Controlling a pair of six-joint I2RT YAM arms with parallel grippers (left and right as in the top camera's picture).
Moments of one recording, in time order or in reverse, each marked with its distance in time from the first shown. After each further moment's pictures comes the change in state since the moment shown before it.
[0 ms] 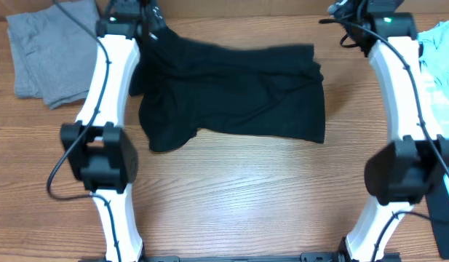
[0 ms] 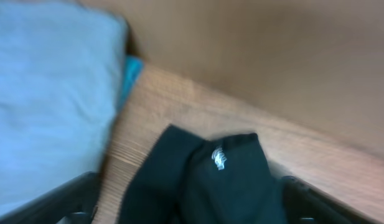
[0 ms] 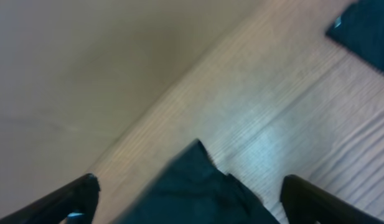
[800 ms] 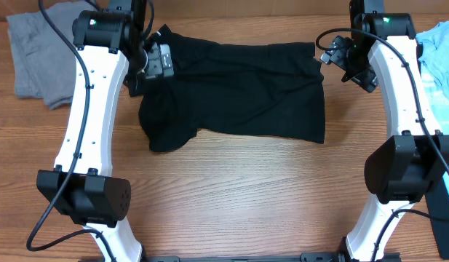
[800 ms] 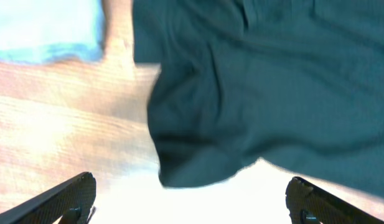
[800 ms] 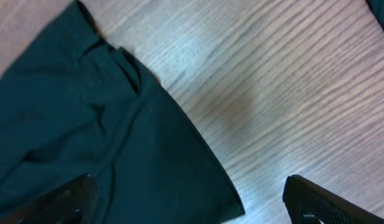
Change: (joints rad) left arm -0.048 -0.274 0.001 -0.772 0.254 0.066; right arm -0.013 0.015 -0.001 -0.501 -0.071 -0.104
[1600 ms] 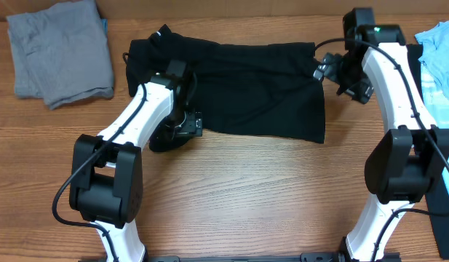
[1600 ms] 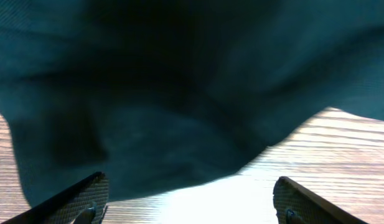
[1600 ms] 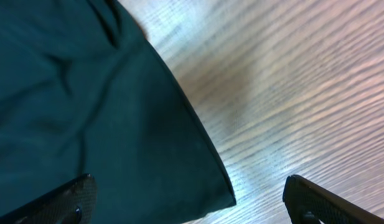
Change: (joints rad) left arm -0.121 0.016 -0.703 0.423 0.079 0.015; right arm 0.000 -0.001 -0.174 0.056 -0.068 -0.087
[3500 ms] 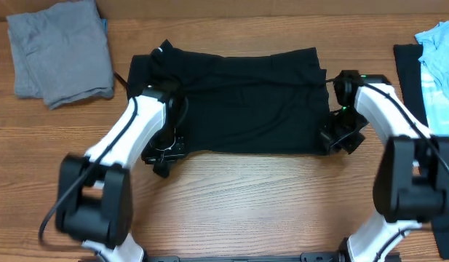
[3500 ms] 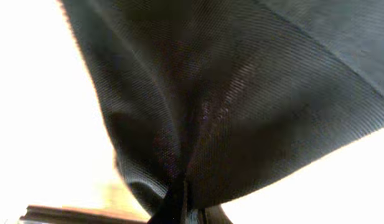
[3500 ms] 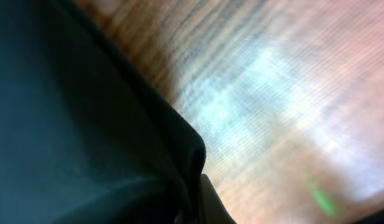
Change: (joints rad) left arm -0.008 -0.159 -0.140 -0.252 -0.011 -0.078; right arm -0.014 -0.163 -0.534 0.017 -0.100 0.216
